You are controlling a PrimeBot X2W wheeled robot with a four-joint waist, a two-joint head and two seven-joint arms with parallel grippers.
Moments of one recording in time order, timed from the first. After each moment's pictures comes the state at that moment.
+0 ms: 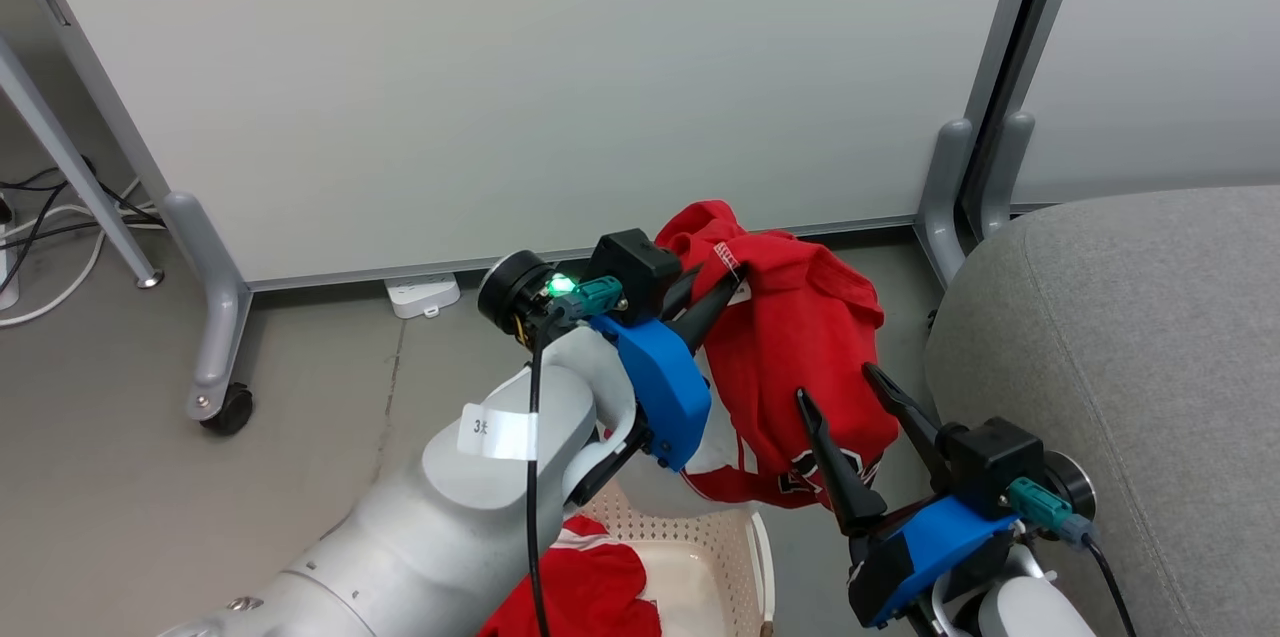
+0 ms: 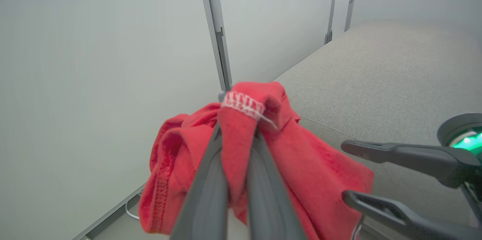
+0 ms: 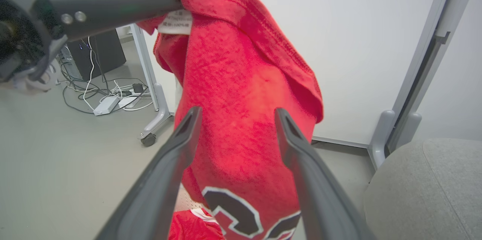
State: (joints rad) left arm -0.86 0.07 -1.15 0.79 -0.82 -0.13 -0.21; right arm -0.18 -0.05 0.23 0.28 0.13 0.13 -0.12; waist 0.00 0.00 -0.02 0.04
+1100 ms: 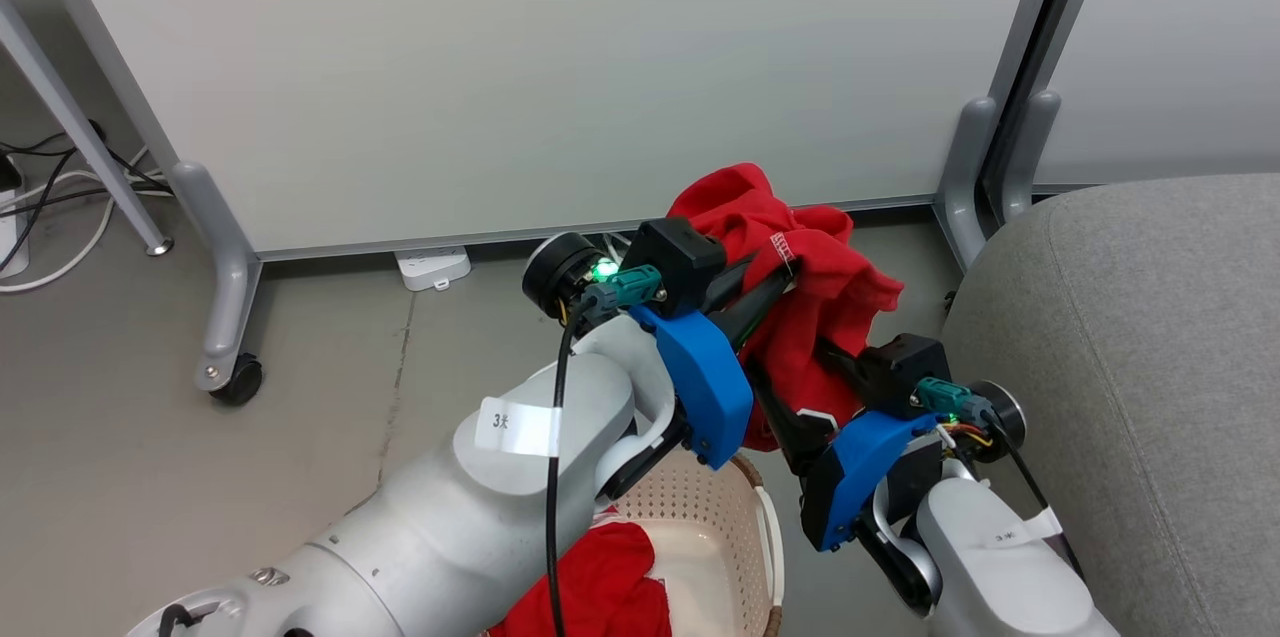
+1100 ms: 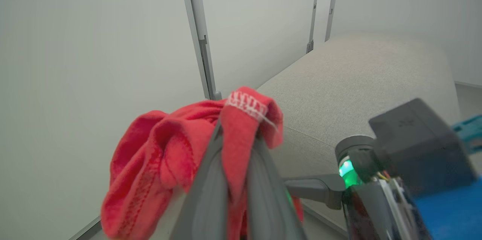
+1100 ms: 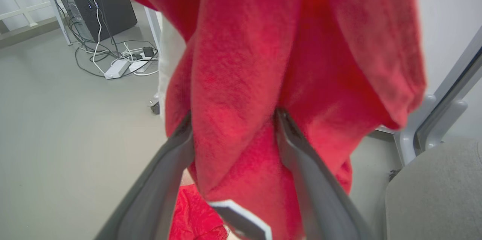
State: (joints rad) left arm -0.93 0.05 -1.26 0.75 -0.94 -0.13 -0.26; right arm -0.47 -0.05 0.38 0.69 0.22 0.13 -0.12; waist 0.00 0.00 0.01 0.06
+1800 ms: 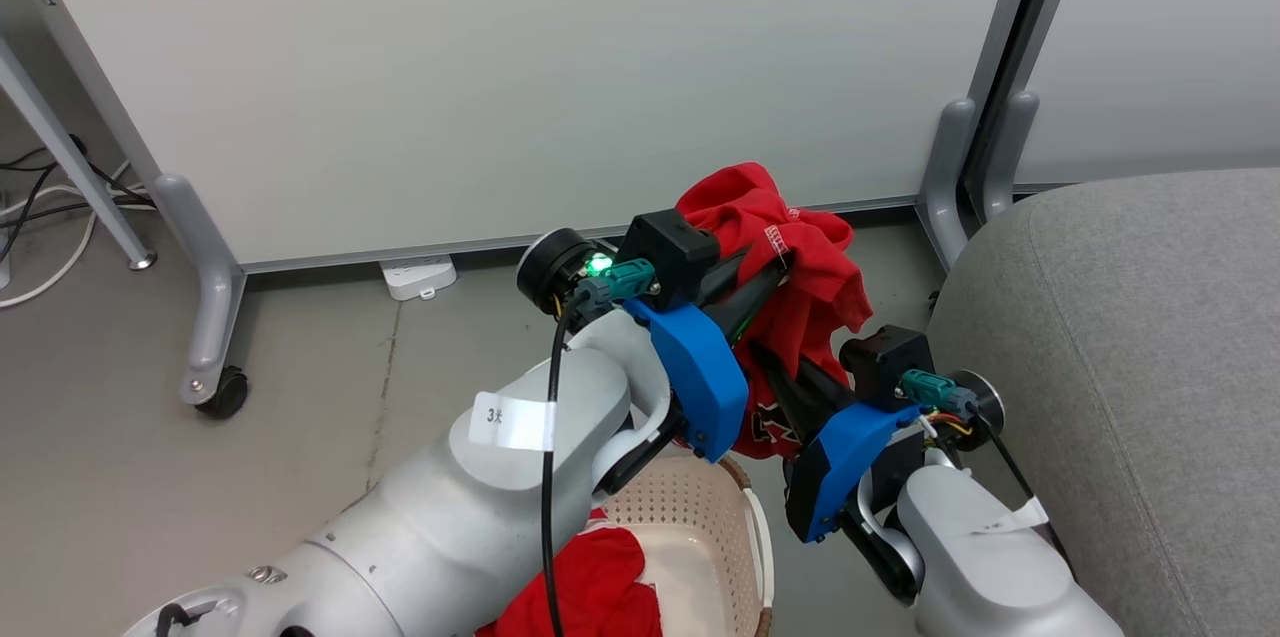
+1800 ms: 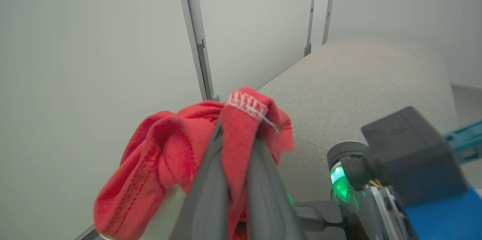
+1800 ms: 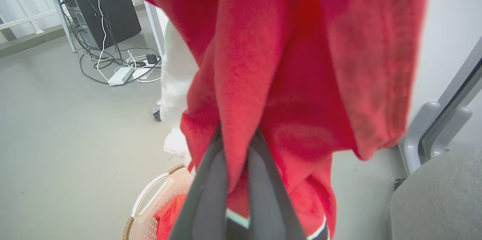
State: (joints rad) left arm -0.94 0.05 -1.26 0.75 -0.95 -0.13 -0.26; right arm -0.57 -0.05 0.50 0.83 0.33 0.13 -0.22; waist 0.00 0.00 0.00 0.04
